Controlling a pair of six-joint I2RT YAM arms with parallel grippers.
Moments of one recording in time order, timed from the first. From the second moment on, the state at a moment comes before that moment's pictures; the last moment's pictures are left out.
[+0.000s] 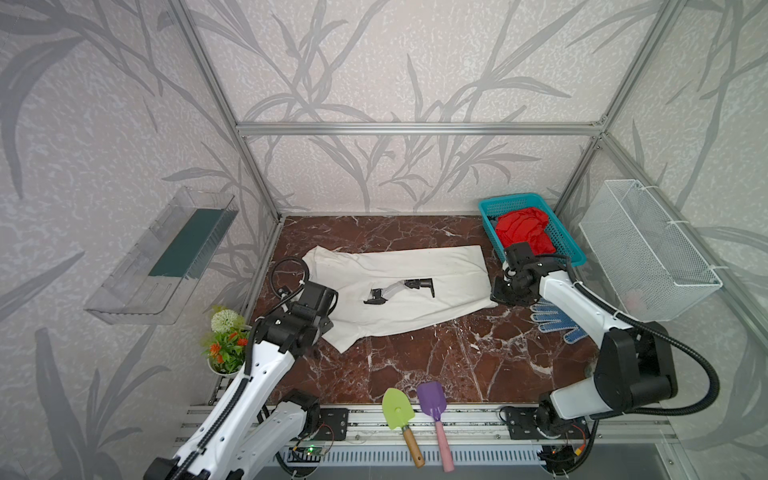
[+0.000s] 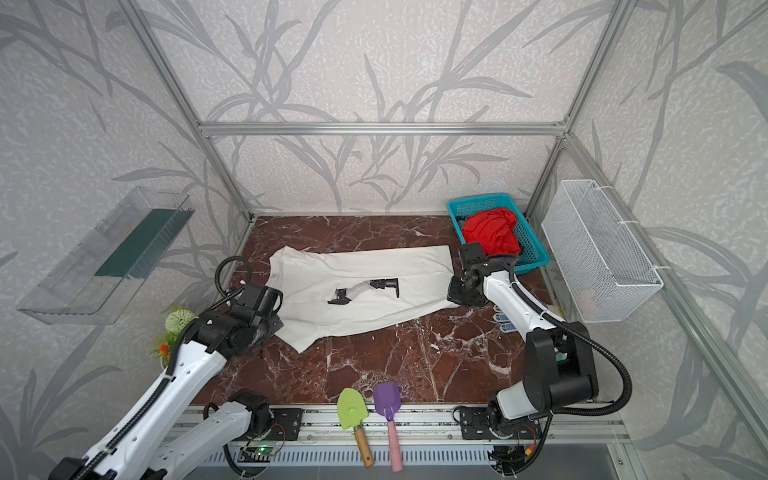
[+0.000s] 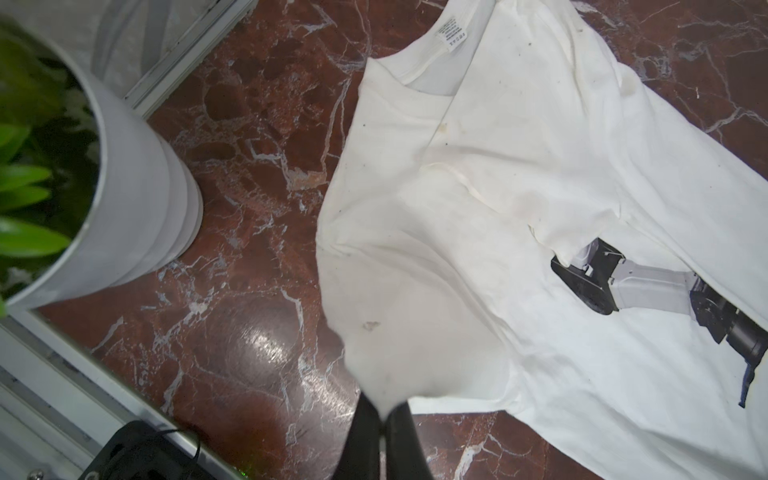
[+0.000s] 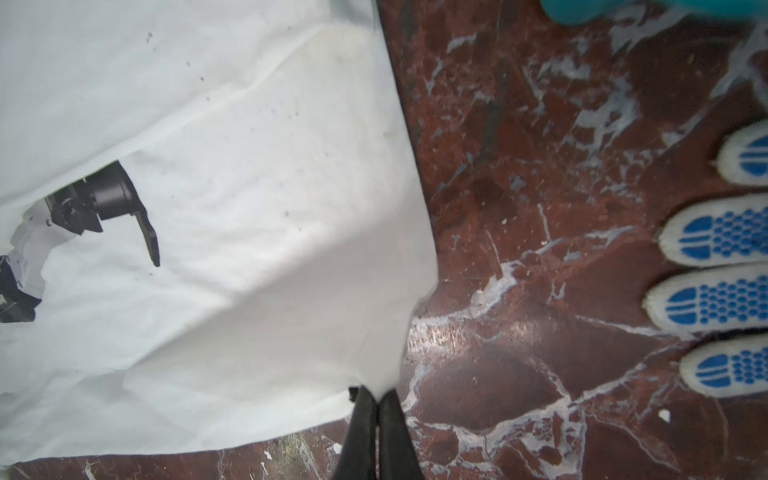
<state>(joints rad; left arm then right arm) -0.28 0.92 0.87 -1.09 -0.37 -0.91 0.20 1.51 1.08 -0.80 -0.10 0.48</state>
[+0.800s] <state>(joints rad) 0.01 1.61 1.40 -0.84 -0.22 -0.59 0.16 1.90 1.48 -0.77 -0.08 0.45</state>
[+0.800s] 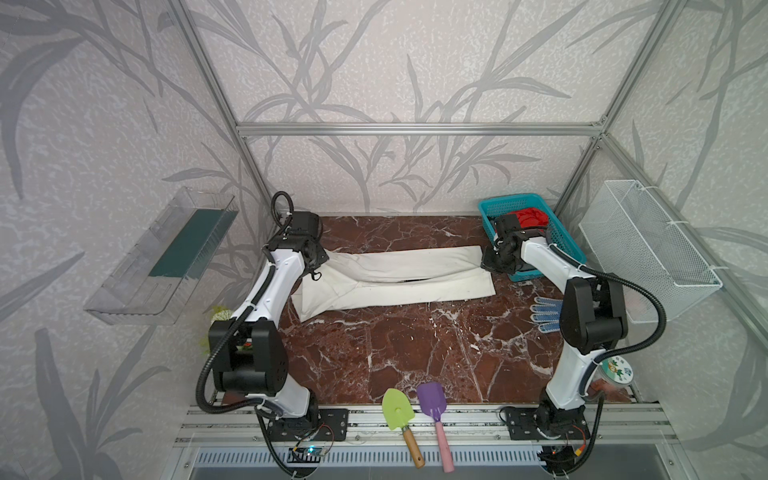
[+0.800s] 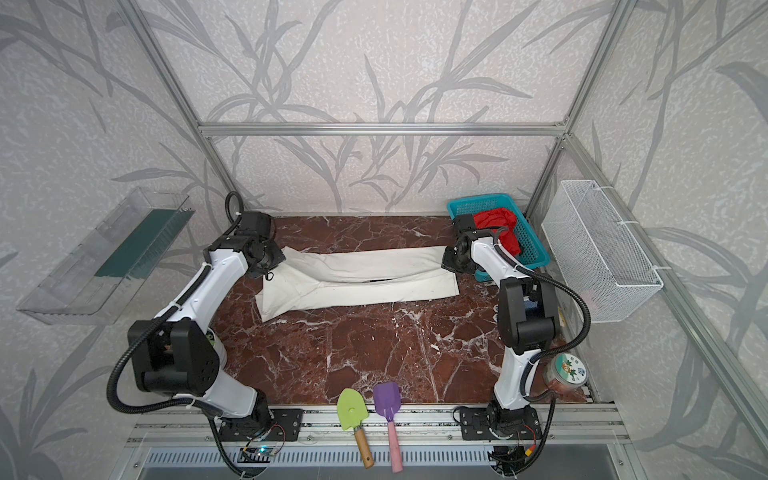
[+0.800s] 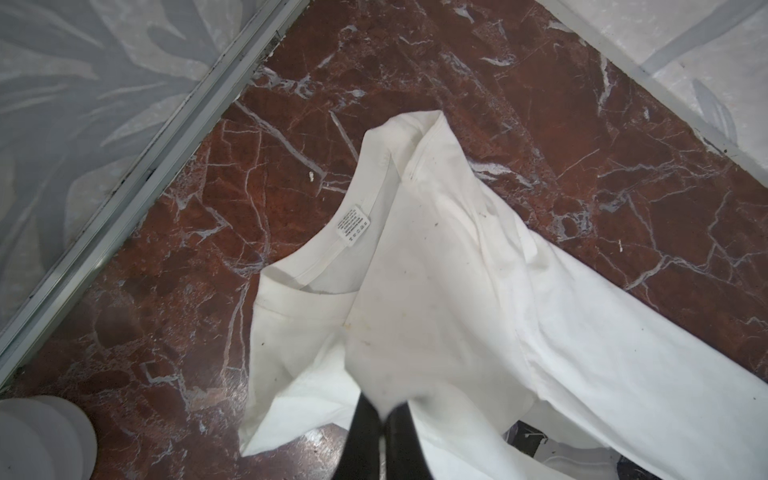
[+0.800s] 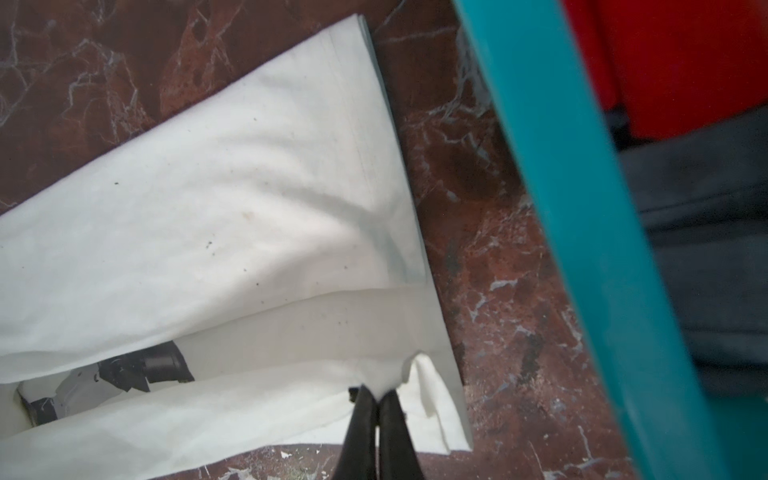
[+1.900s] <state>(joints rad) 0.05 1.87 1.47 -0.77 -0.06 -0.52 0.26 1.98 1.56 -0.77 0.06 0.40</state>
